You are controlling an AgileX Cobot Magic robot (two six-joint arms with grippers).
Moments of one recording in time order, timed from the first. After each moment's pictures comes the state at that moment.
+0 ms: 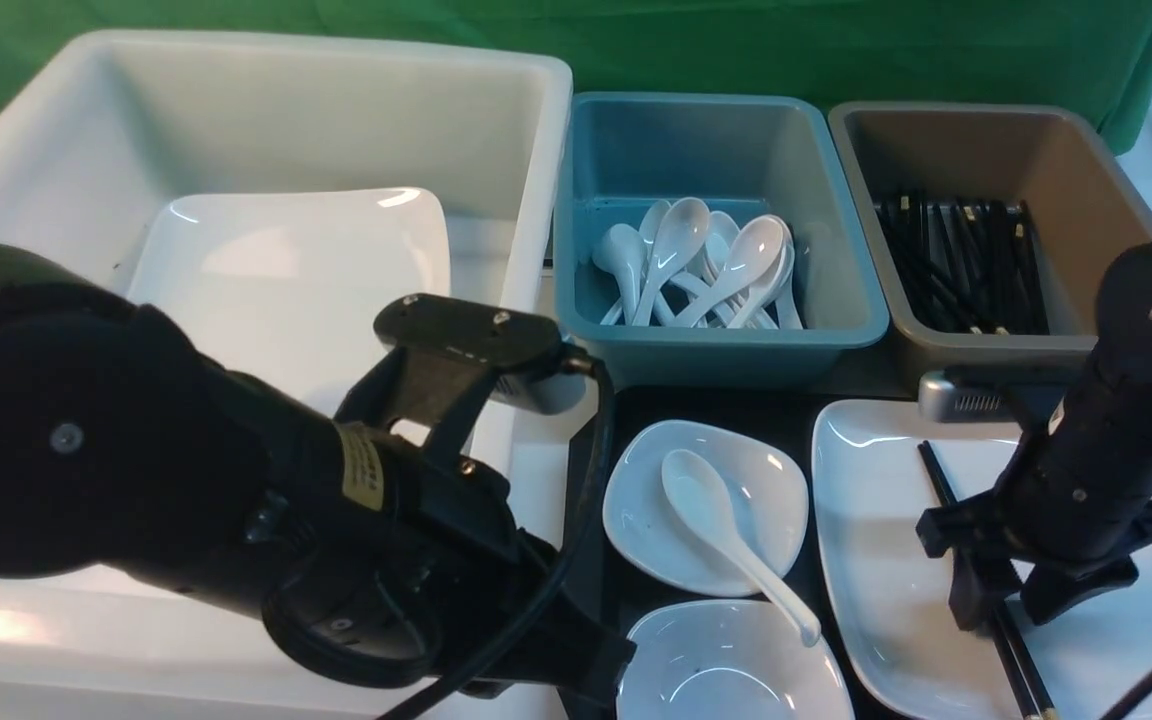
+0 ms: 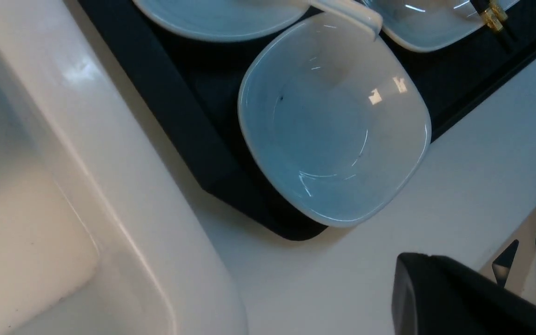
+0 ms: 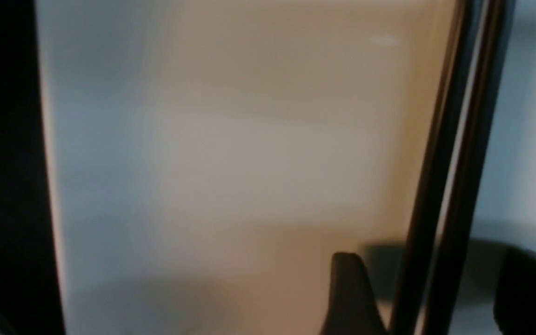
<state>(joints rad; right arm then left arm) 0.20 1.78 -1.05 0.10 0.82 0.06 -0.78 1.26 -0.96 -0.30 0.80 -0.07</state>
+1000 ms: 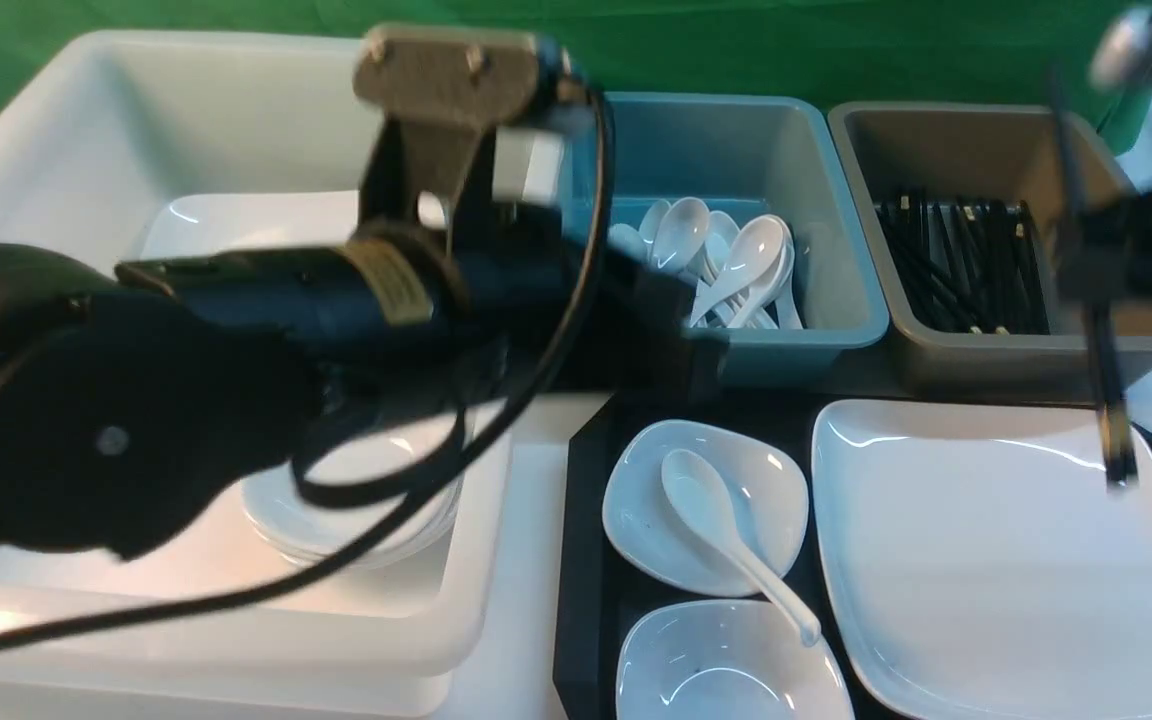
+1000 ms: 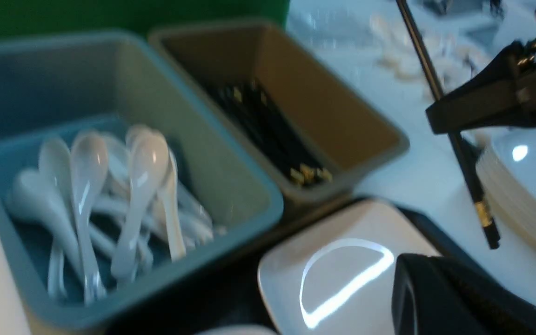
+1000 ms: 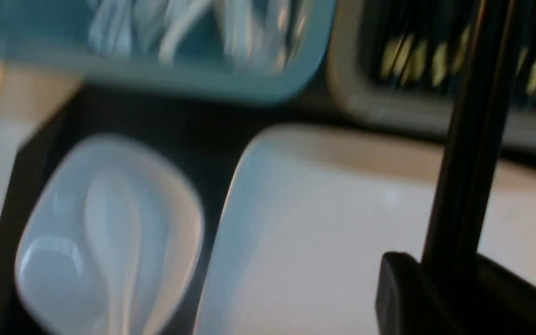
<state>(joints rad) 0.08 1.48 -1.33 0.14 0.71 -0.04 -0.78 1.31 -0.97 -0.27 0.00 0.02</state>
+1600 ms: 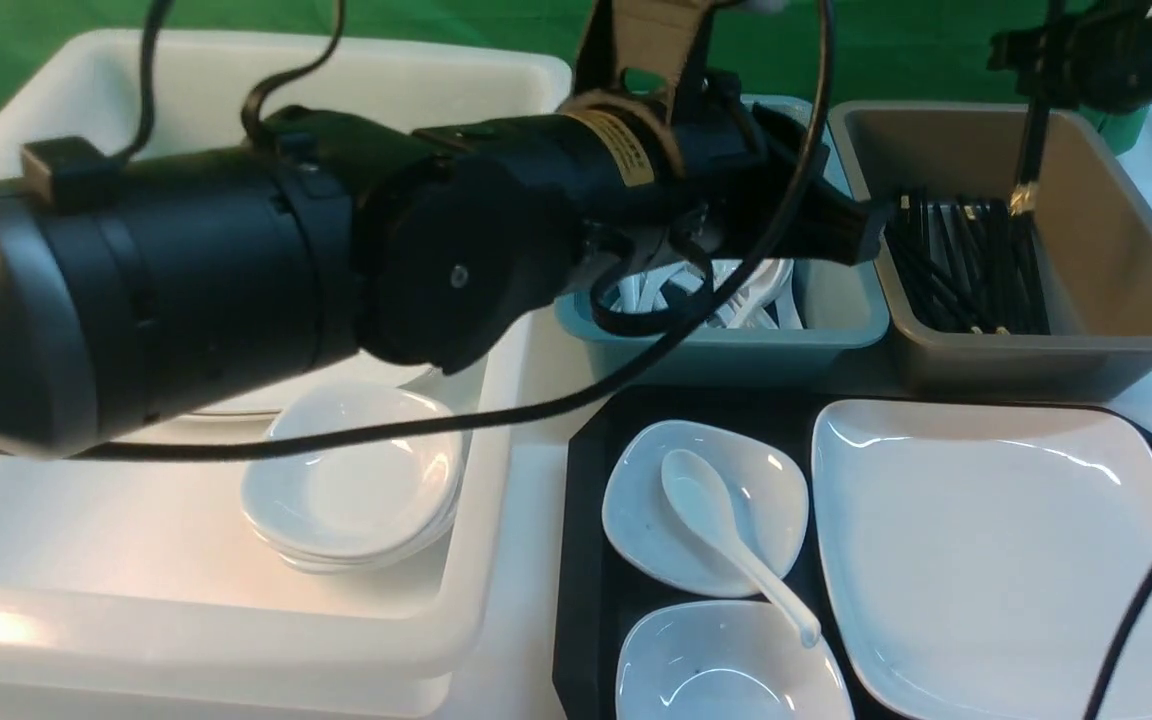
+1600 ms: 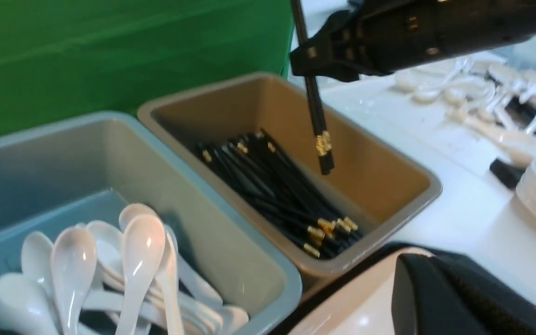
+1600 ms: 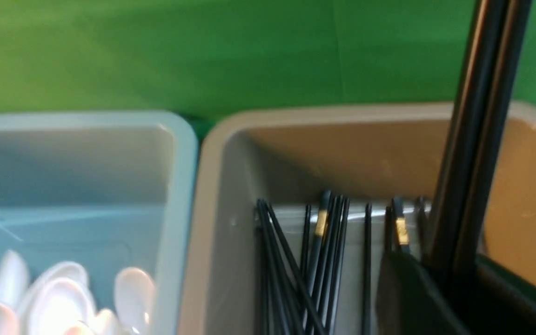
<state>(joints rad) 0.01 2.01 -1.75 0.14 0.31 -0.04 -0.78 1.60 -1.26 -0.15 0.05 0.02</state>
